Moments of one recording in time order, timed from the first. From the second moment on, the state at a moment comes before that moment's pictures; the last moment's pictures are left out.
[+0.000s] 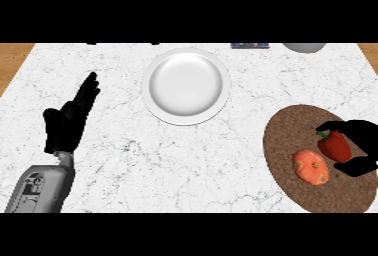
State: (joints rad) left arm -0.26 0.23 0.01 -1.43 -0.06 0.05 0.11; right arm -0.22 -0.63 0.05 -1.26 0.79 0.44 -0.08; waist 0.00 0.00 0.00
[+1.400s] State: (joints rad) left arm -0.23 0.19 0.02 -1.45 -0.10 0.04 0.12; right arm -0.25 -0.19 0.06 -1.74 1.11 0.04 0.51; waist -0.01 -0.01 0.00
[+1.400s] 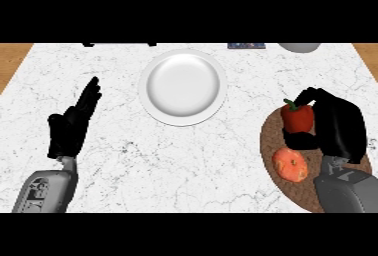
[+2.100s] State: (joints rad) left arm -0.29 0.19 0.04 -1.39 -0.10 0.01 0.10; right arm -0.63 -0.02 0.20 -1.57 1.06 0.00 0.66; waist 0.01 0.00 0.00
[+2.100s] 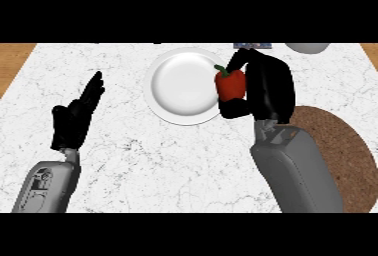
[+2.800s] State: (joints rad) left arm -0.28 0.16 0.00 -1.43 -0.12 0.01 0.11; right arm -1.00 0.00 0.30 -0.82 0.90 -0.26 0.66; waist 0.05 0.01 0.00
